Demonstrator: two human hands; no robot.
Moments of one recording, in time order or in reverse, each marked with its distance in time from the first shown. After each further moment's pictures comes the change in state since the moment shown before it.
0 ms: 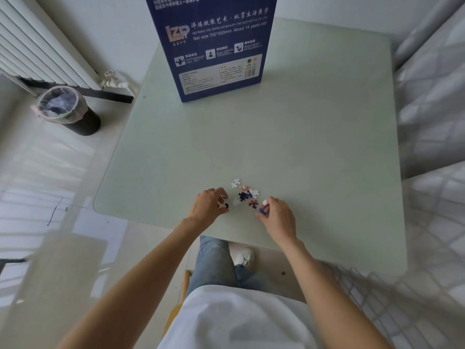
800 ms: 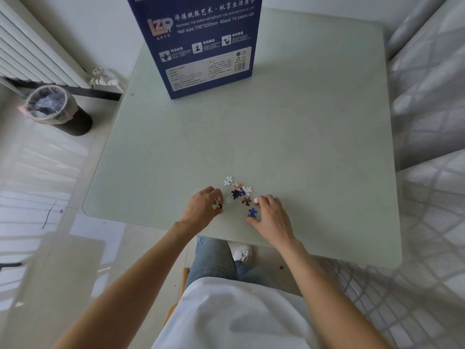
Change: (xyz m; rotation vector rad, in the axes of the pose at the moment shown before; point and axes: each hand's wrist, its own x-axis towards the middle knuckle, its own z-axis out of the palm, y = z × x) left_hand -0.003 0.005 0.006 0.029 0.011 0.099; right_hand -0.009 0.006 -0.004 -0.113 -0.026 -0.185
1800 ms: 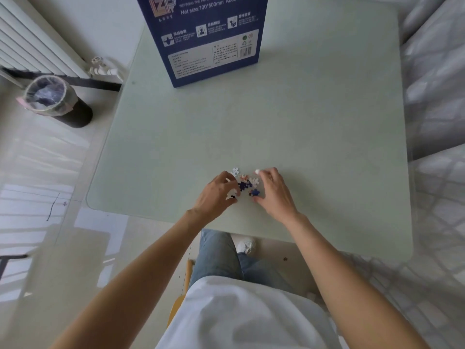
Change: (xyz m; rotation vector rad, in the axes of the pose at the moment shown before) left_hand 0.008 0.011 -0.002 -0.033 0.009 0.167; right_hand 0.037 -0.005 -0.007 0.063 -0.027 -0.062
